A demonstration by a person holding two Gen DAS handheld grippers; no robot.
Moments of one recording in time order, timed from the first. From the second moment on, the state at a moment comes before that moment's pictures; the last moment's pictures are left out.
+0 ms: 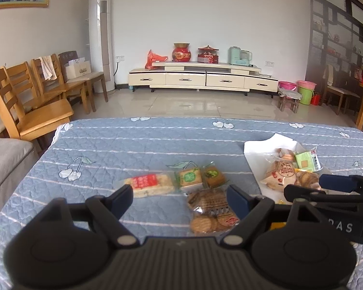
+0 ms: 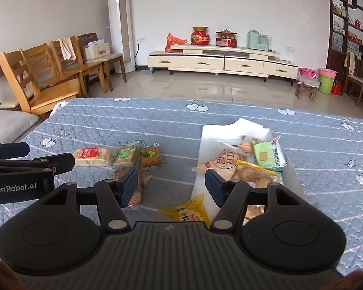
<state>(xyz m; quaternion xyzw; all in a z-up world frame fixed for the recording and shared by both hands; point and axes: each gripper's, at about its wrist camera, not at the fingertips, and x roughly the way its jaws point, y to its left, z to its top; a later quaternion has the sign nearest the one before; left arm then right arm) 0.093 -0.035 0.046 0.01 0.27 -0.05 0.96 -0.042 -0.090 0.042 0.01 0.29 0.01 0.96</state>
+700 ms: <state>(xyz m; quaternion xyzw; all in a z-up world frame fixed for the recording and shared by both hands) 0.103 0.001 0.008 0.00 0.32 -0.03 0.95 -0.027 -0.078 0.005 0.02 0.32 0.03 0.95</state>
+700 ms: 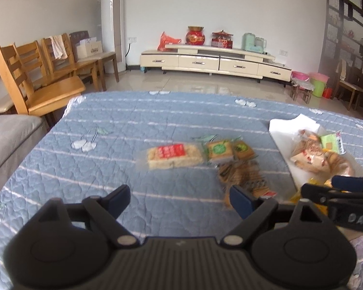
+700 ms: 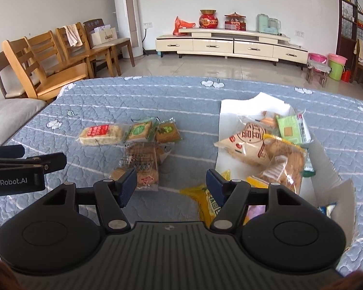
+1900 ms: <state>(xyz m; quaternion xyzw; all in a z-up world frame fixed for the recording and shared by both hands) 0.256 0.019 -0.057 0.15 0.32 -0.22 0.91 0.001 -0.076 -0.012 0.04 0.34 0.06 0.94</state>
